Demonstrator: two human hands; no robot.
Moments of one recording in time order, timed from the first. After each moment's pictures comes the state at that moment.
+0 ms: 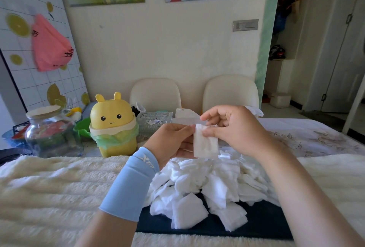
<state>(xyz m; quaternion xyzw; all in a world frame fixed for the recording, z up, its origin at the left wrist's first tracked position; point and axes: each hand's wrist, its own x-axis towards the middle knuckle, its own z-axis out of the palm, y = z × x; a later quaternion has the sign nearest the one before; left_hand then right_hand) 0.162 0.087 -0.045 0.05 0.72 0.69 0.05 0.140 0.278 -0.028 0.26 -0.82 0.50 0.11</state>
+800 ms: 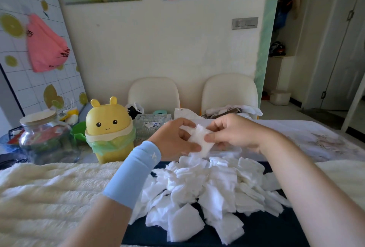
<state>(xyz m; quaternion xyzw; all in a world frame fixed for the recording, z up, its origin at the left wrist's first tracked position) 0.128 0.086 -0.028 0.08 0.89 0.46 0.00 0.103 0.291 -0.013 0.20 -0.84 0.49 -0.12</state>
